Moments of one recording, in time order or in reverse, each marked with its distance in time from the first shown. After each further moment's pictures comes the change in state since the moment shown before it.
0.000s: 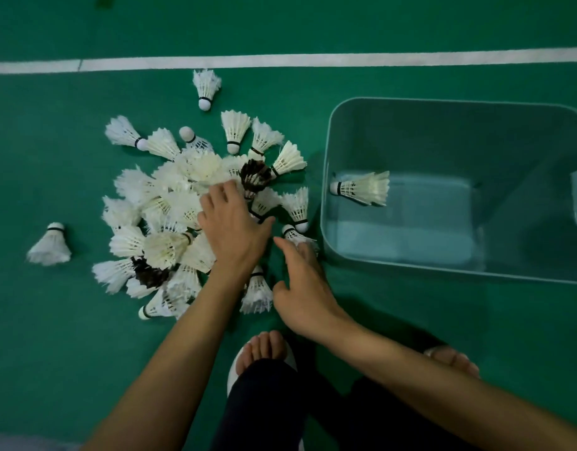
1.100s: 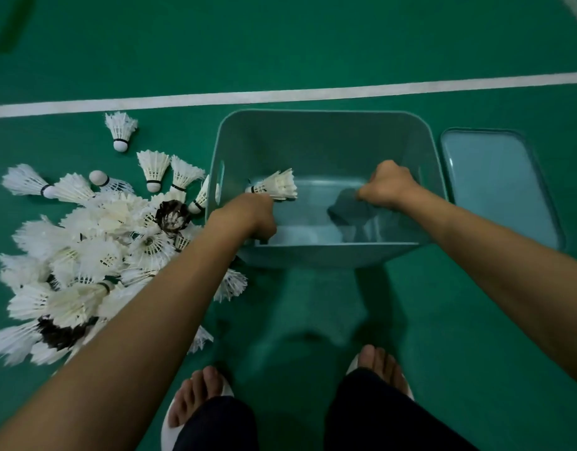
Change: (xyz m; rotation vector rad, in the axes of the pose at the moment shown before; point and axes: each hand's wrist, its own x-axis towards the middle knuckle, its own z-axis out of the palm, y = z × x) left_hand 0.034 0.165 -0.037 0.191 -0.812 0.471; right_hand 0.060 0.068 -0.287 -0.442 0.469 0.358
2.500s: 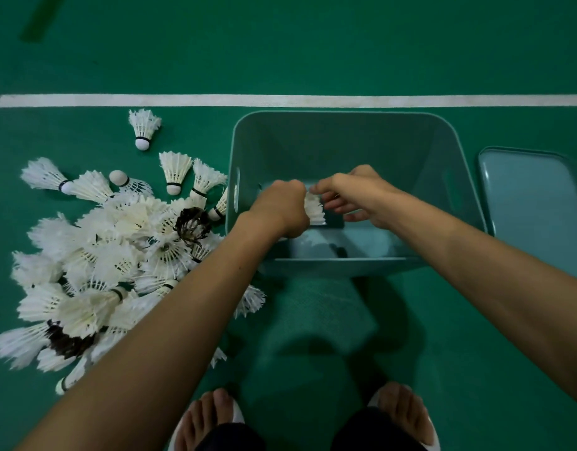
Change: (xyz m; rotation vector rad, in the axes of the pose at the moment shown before) left_hand 0.024 -0.001 -0.013 -0.159 0.246 0.069; right_hand -0.011 -0.099 0.027 0.579 -0.264 0.053
